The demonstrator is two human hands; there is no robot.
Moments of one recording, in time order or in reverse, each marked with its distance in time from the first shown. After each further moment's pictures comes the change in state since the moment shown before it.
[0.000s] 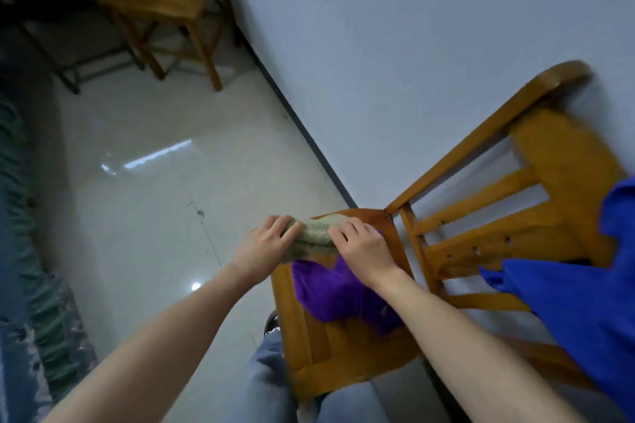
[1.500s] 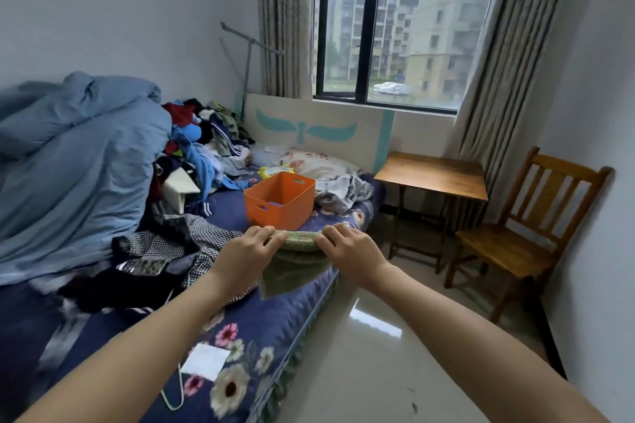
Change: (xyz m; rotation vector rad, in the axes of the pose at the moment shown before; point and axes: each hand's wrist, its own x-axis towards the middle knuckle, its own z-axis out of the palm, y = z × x) left_hand -0.532 -0.043 -0.349 0.877 0.524 -0.863; right_hand 0.201 -0.528 -0.278 0.198 0.796 -1.217
